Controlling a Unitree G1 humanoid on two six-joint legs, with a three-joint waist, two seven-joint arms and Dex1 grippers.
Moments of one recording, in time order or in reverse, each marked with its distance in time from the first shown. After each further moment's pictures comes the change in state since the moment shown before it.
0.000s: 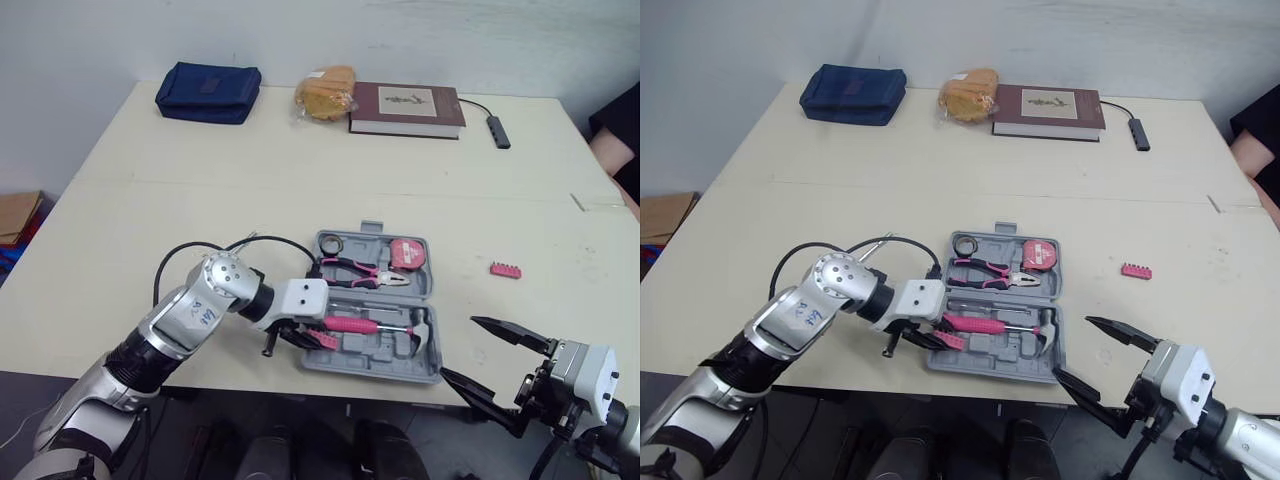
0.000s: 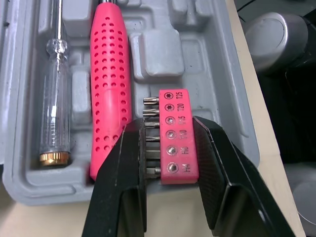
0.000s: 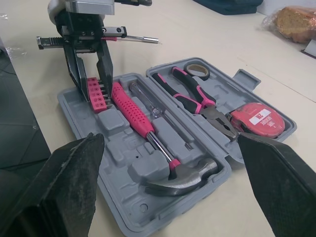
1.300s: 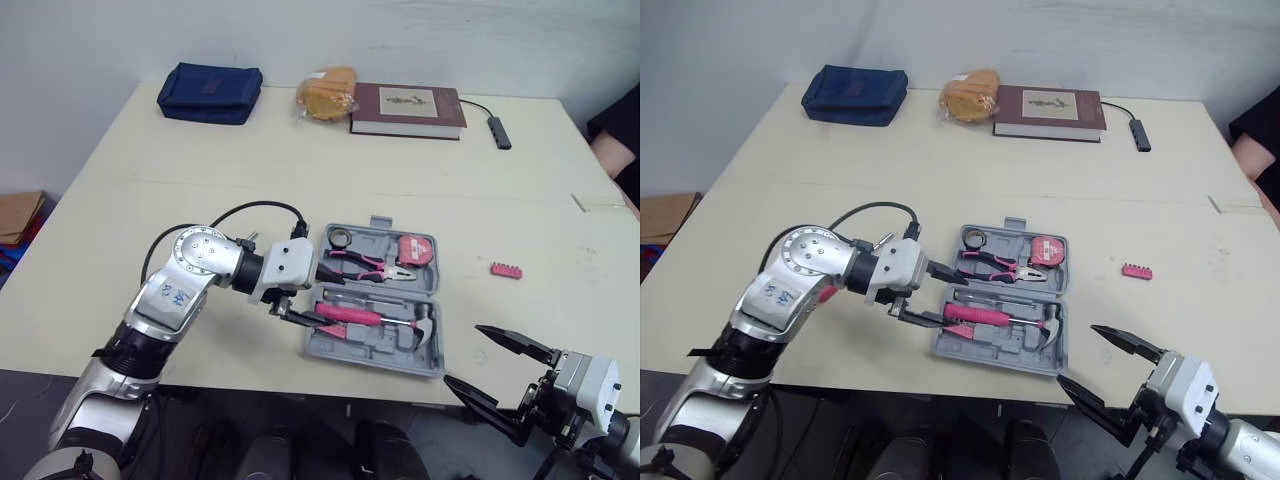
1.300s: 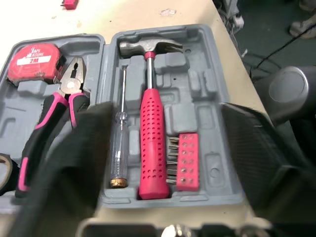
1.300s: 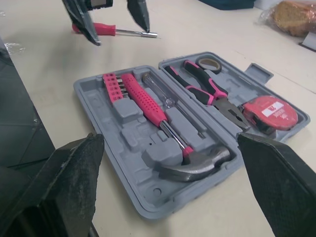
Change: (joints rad) left arm 0.026 -0.040 0.215 0.118 -0.179 -0.304 -0.029; right arm 0.027 0.036 -0.002 0.046 -0.019 -0.050 0.041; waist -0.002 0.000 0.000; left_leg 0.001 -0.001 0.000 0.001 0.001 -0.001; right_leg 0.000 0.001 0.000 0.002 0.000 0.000
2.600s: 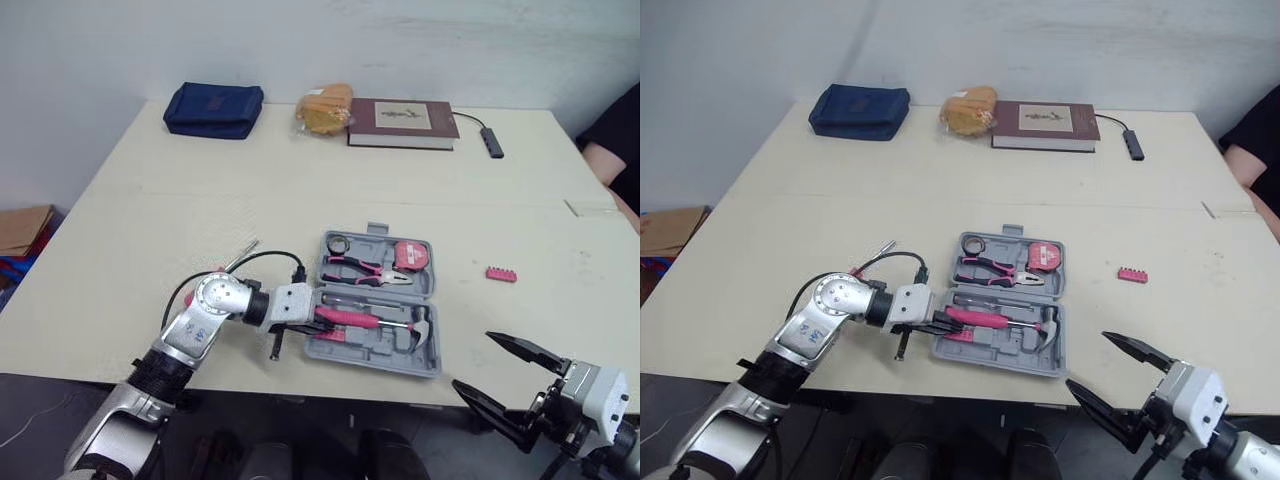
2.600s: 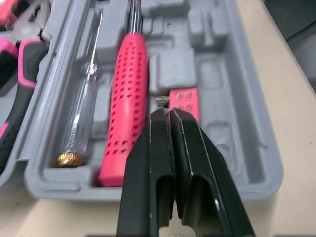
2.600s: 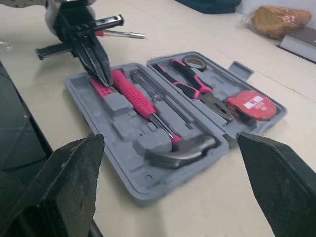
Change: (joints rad) left arm 0.184 -0.076 -0.021 0.243 0.058 -0.352 0.024; right arm 0.063 0.025 -0.065 0.071 -0.015 -0.092 0.003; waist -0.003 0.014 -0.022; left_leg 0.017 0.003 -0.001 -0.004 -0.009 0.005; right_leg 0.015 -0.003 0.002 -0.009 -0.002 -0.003
